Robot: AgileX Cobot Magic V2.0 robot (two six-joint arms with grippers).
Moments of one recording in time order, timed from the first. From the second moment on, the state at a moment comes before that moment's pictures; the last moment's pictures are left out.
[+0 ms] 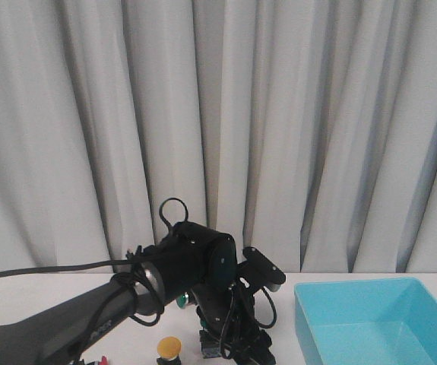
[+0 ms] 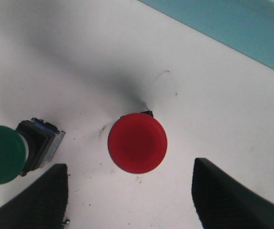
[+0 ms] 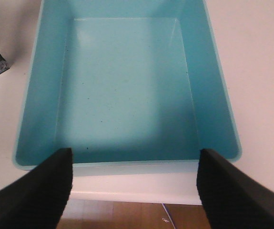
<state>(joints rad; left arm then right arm) -0.62 2.32 -2.10 -0.08 1.07 0.28 0.01 0.73 -0.59 -0.06 0.70 0.00</state>
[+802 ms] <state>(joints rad) -0.62 2.43 -2.11 -0.12 0.97 0.25 0.01 0.73 -0.59 -0.06 0.71 0.00</state>
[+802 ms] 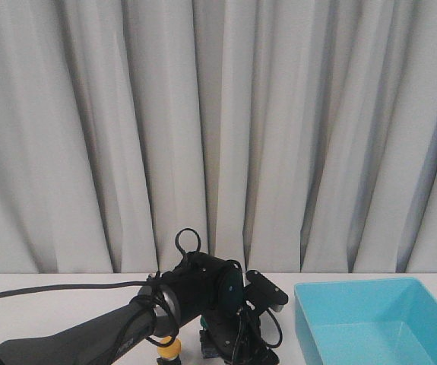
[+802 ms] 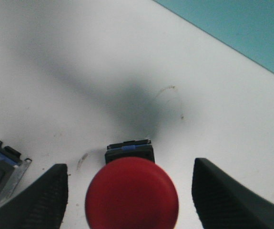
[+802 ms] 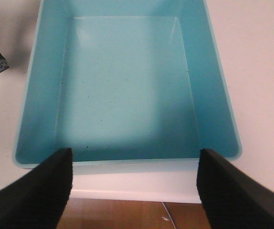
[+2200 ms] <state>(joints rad) -0.60 2.20 -2.11 -0.12 1.09 0.20 0.01 0.73 -0.59 -0.06 0.72 0.00</state>
